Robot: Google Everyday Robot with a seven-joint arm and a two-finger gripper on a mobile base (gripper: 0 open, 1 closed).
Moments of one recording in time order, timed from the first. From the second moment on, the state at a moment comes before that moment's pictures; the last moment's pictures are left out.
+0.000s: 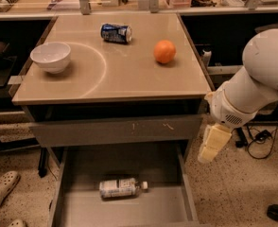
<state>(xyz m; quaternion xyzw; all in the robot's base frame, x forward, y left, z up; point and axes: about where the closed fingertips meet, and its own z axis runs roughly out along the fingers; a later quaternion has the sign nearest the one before) 0.470 -0.182 0.792 -0.59 0.79 0.03 0.16</state>
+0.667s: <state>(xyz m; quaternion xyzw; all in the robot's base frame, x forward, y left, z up) 0.449 -0.117 0.719 -0.62 0.77 0.09 0.15</state>
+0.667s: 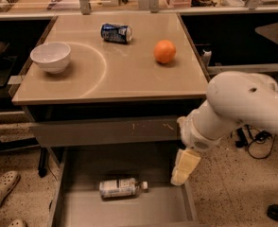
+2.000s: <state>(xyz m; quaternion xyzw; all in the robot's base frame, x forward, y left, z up) 0.439 -0.031 0.602 -0.62 0.75 0.18 0.16</state>
